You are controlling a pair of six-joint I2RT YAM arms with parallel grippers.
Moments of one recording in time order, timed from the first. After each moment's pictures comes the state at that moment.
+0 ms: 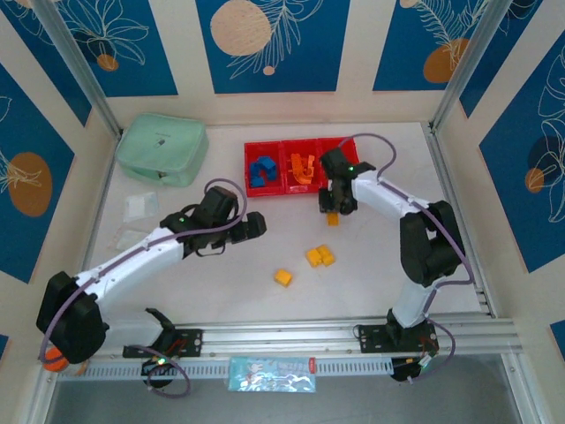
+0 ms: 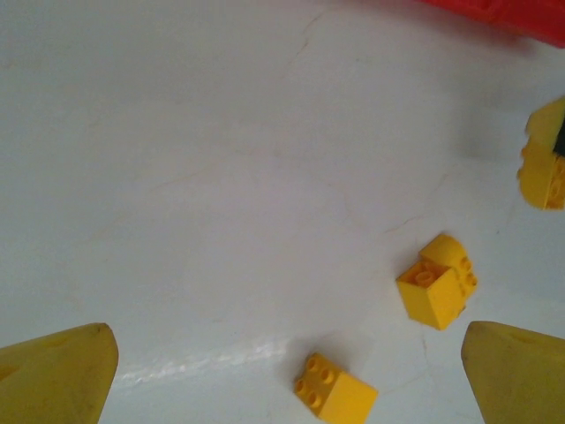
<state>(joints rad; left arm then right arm) -0.67 1.27 0.93 -0.57 0.06 -0.83 0.40 1.76 1.34 -0.81 0.06 0.37</state>
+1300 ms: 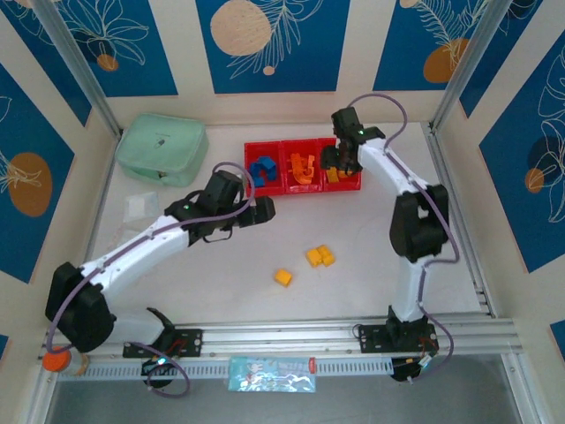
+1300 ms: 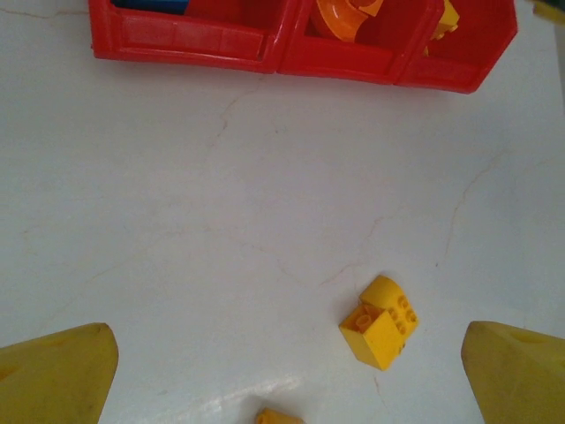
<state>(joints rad) -0.67 1.31 1.04 -0.54 0.06 -0.75 0.31 1.92 1.69 -0.84 0.08 0.30</state>
